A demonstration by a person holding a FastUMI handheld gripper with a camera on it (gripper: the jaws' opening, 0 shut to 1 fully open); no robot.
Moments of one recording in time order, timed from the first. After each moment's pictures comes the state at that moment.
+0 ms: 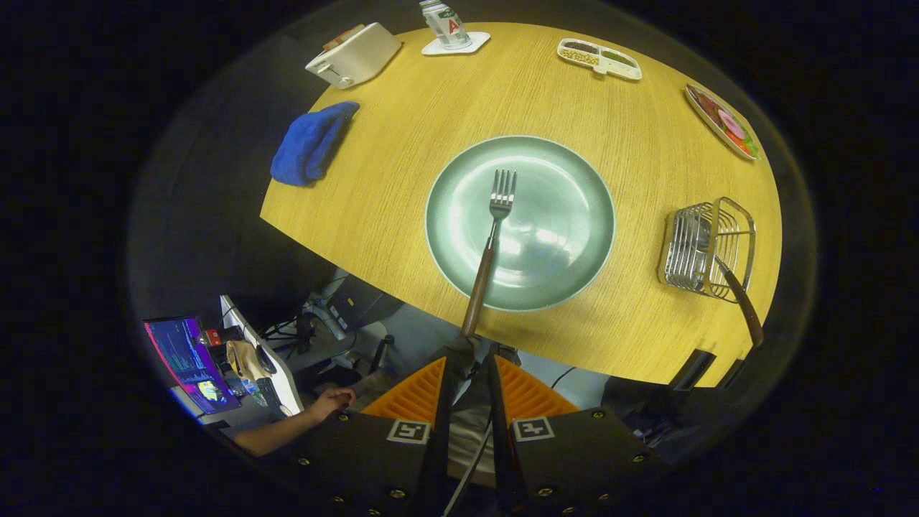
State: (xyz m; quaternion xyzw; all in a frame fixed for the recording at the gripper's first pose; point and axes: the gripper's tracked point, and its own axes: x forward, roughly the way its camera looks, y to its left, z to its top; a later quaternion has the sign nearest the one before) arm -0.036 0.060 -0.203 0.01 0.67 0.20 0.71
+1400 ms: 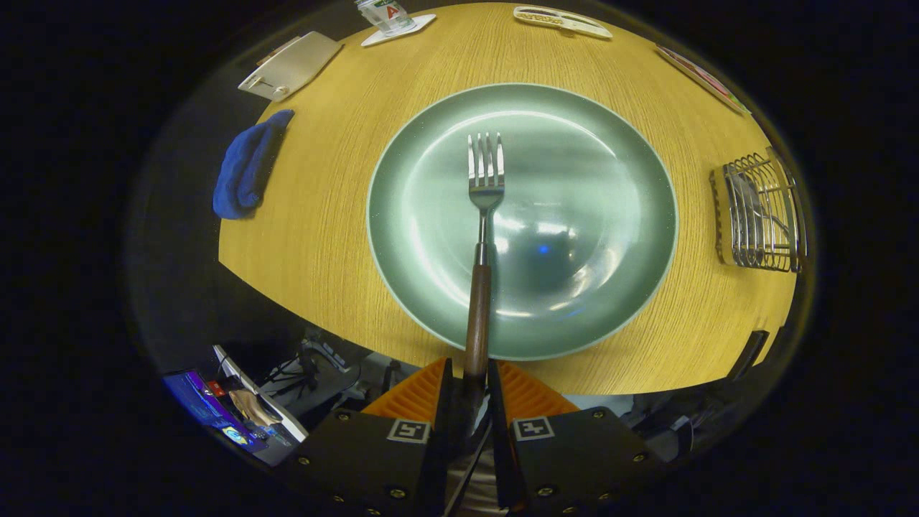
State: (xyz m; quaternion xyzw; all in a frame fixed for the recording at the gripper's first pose) arm -0.017 0.087 -0.301 0.07 0.68 0.12 0.72
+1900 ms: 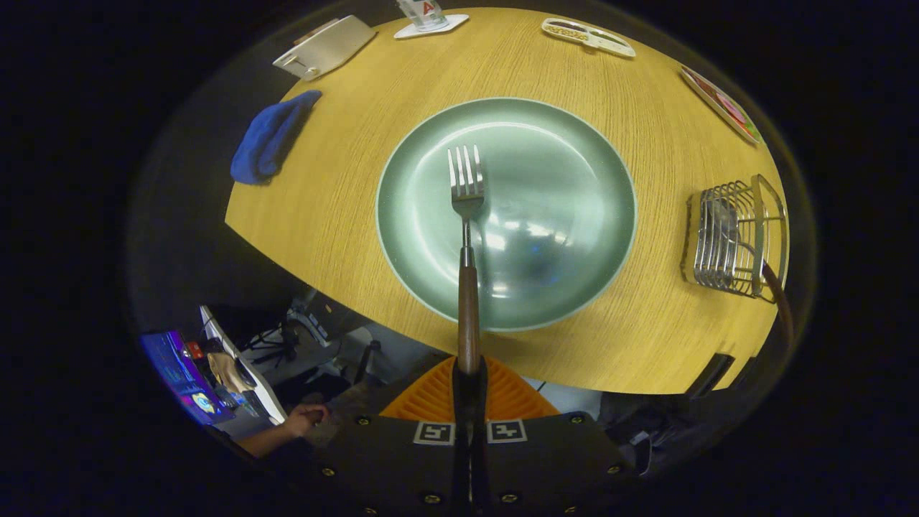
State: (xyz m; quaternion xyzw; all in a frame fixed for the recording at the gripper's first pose) arm -0.032 0.041 -0.259 -0.02 0.68 0.18 0.71
